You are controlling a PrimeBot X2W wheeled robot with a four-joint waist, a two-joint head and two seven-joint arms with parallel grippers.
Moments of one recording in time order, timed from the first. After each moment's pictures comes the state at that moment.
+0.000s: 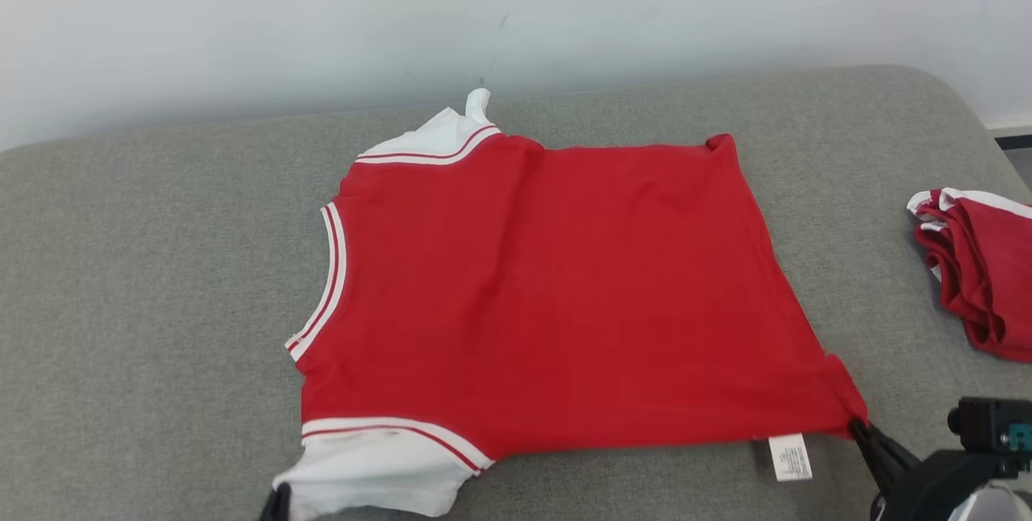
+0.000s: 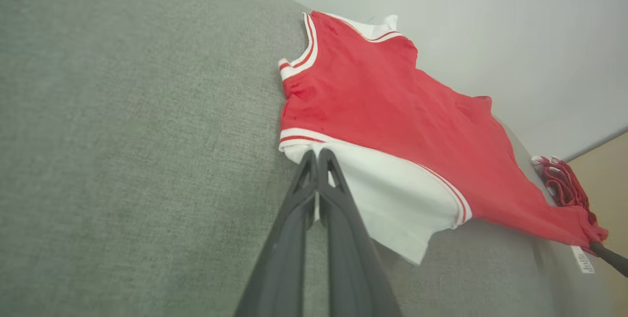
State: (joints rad) left arm 0.17 0.20 -0.11 0.04 -0.70 -0.11 -0.10; right arm -0.05 -0.36 0.06 0.24 0.56 0.13 0.29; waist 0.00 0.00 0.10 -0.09
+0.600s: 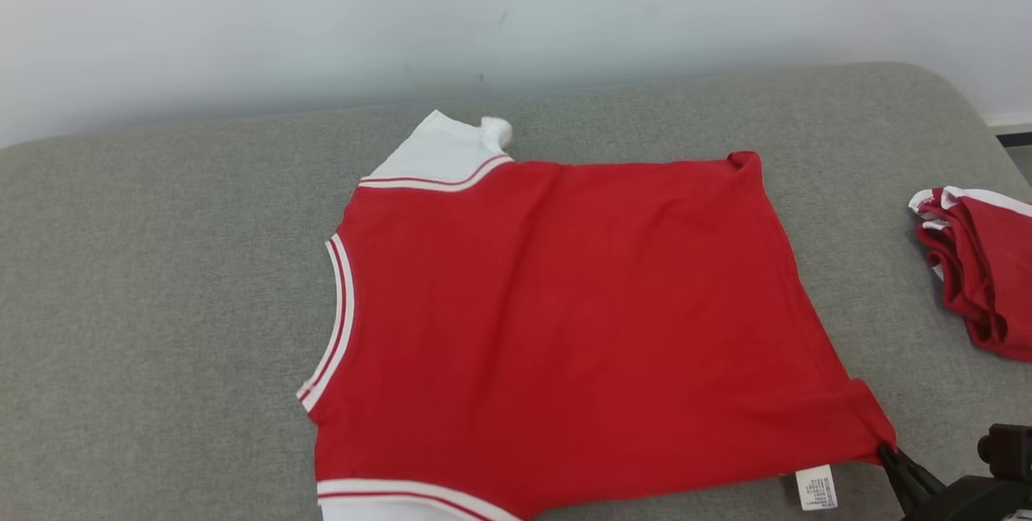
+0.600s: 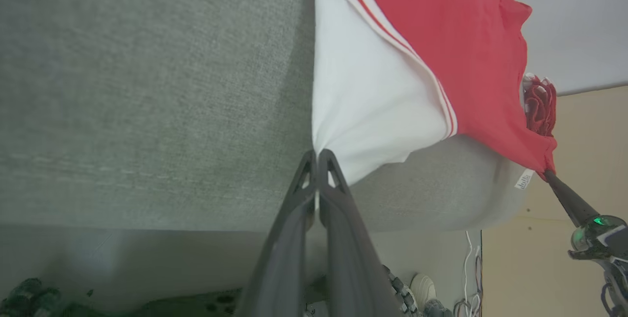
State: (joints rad) left arm 0.33 0.25 -0.16 -0.05 -0.97 -0.09 0.27; right arm 0.07 -0.28 -0.08 0.12 0.49 0.13 0.38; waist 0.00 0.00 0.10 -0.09
